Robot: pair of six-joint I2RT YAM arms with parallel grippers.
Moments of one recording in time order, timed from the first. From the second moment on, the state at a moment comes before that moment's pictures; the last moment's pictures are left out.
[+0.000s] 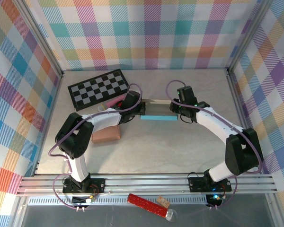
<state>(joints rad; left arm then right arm) -0.63 1.81 1.13 -0.03 -0.08 -0.47 0.42 1.48 1.03 -0.42 0.06 0.64</state>
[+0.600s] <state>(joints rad) -0.68 1.79 1.10 -0.03 -0.23 -0.47 0.41 1.28 1.22 -0.84 -0.10 1.08</state>
